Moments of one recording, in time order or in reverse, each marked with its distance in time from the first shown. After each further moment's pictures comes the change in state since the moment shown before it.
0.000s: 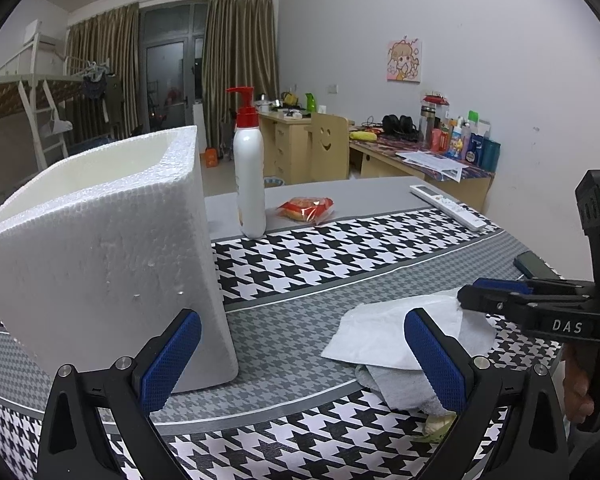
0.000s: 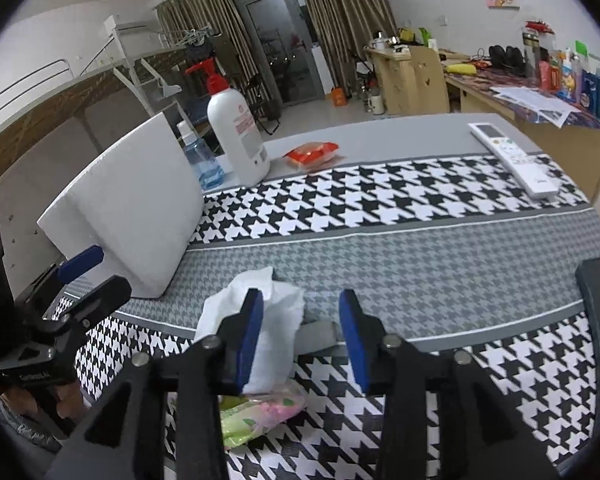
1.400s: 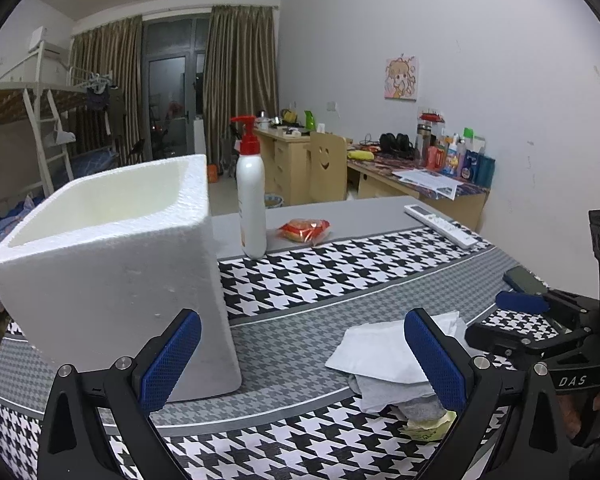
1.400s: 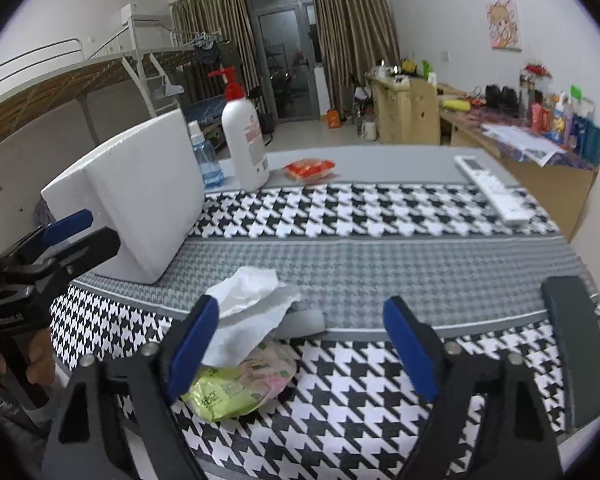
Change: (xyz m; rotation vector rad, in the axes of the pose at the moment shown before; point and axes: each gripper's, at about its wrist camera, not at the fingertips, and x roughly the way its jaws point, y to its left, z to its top) left arm -0.018 -0.002 0.002 -0.001 -0.062 -0.009; right arm -0.020 0.018 -0.020 -0.119 -0.058 -0.089
